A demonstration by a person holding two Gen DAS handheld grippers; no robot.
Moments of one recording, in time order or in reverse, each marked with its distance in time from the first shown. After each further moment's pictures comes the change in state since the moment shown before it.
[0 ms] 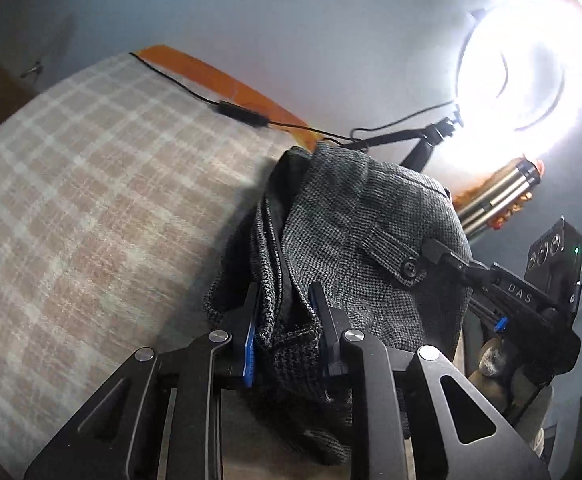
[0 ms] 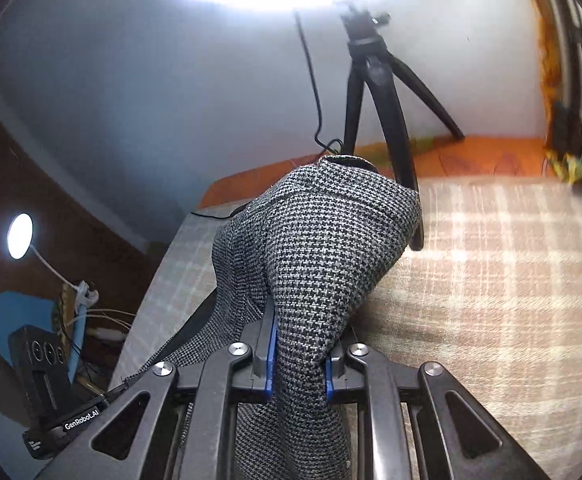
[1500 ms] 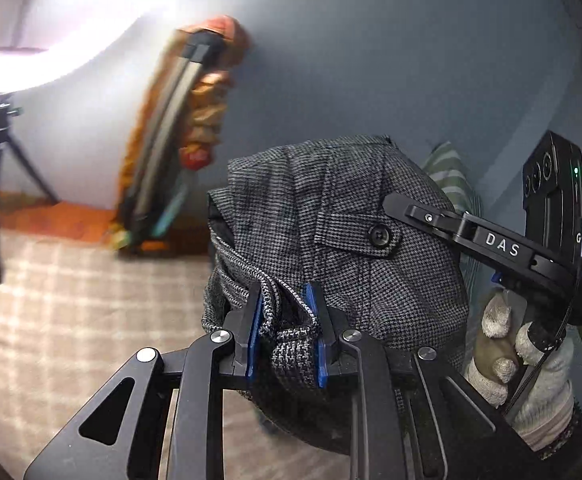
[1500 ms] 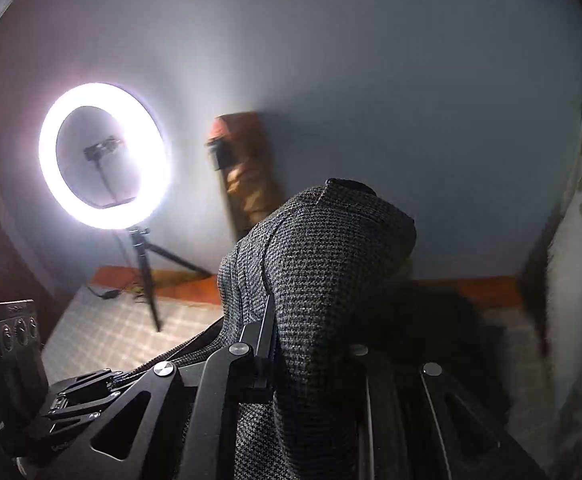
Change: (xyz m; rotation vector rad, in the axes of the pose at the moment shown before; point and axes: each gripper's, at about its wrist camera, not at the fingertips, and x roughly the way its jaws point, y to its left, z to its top) left arm 0.091 -0.392 -0.080 0.440 0.030 -0.375; right arm -0.328 -0.203 0.065 -0.093 -0.276 -0.390
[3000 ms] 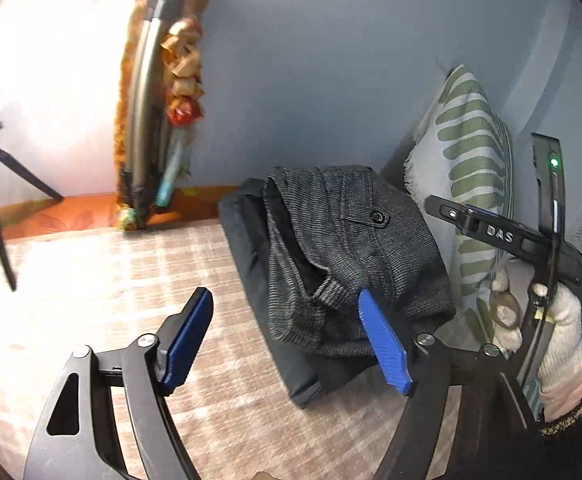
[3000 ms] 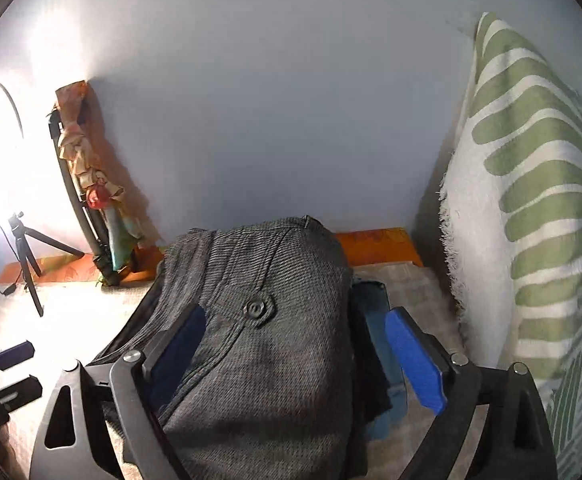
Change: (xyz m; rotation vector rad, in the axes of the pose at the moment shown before) left arm 0.022 -0.017 -0.025 0.153 0.147 0.160; right arm 0.010 -0.111 -0.048 0.095 0.076 -0.321
